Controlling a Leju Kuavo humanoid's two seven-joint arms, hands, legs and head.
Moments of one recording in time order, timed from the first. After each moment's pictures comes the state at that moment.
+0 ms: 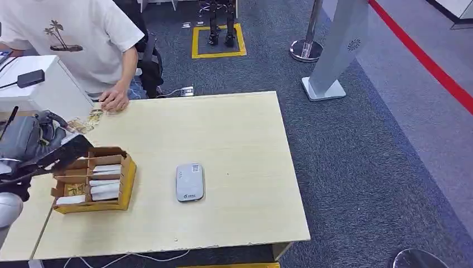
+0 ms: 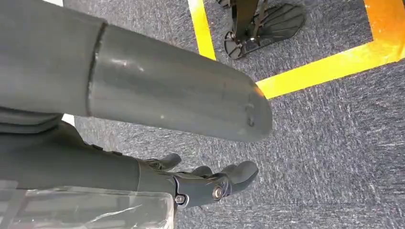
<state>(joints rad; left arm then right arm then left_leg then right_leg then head) -0.43 0.59 -0.24 -1.55 -0.47 -0.05 0.17 -0.09 0.03 -1.00 -0.24 0.82 -0.03 -0.08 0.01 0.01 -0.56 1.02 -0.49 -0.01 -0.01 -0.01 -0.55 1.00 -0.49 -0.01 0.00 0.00</state>
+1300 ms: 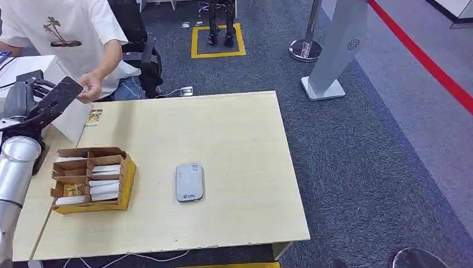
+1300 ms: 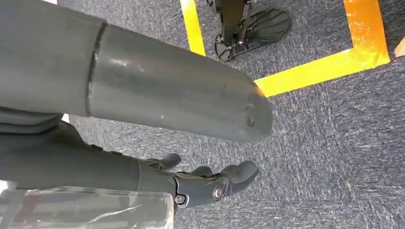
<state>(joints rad) -0.84 0.37 -0.24 -0.90 -0.45 0.07 0.16 -0.15 0.04 -0.99 -0.24 0.85 -0.06 -0.04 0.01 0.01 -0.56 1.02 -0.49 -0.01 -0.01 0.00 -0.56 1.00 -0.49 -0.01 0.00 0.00</state>
